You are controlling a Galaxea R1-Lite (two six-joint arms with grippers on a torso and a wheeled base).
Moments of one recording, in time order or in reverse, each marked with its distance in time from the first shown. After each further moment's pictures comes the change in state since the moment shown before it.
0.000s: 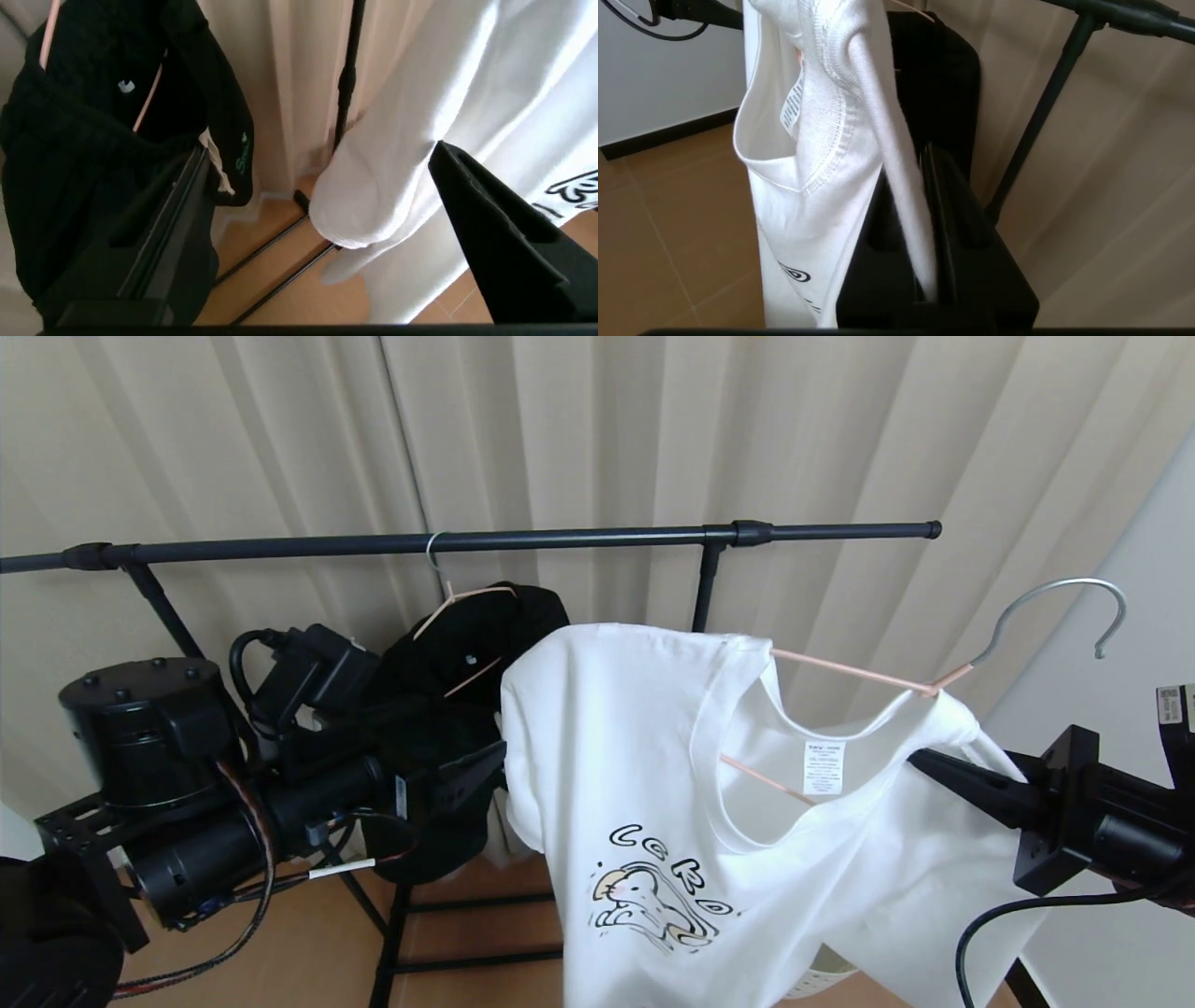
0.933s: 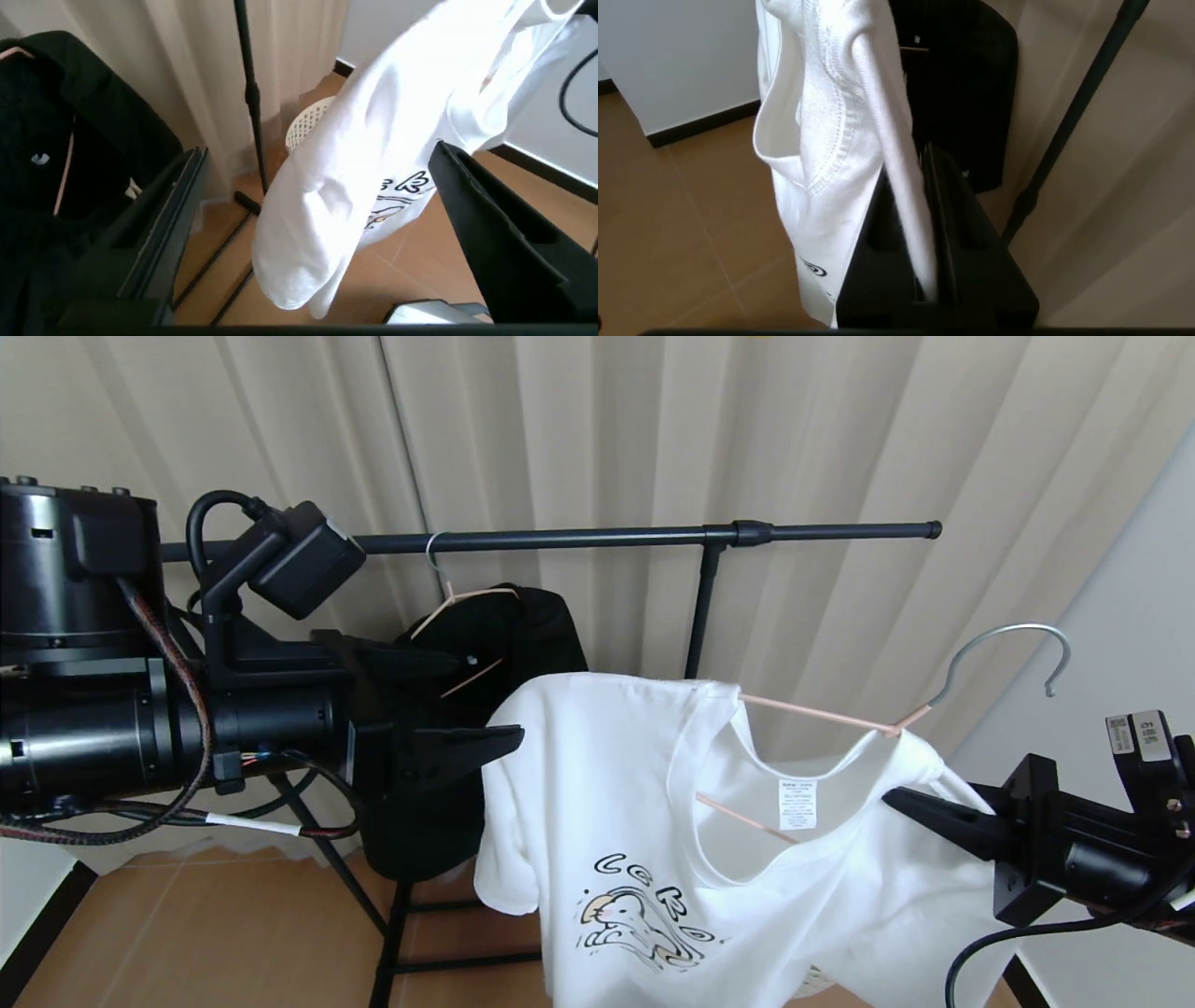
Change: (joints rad) left arm -0.024 -0.154 -0.419 0.749 -0.293 0.123; right arm 0.046 0.053 0.033 0.000 0.047 -0.004
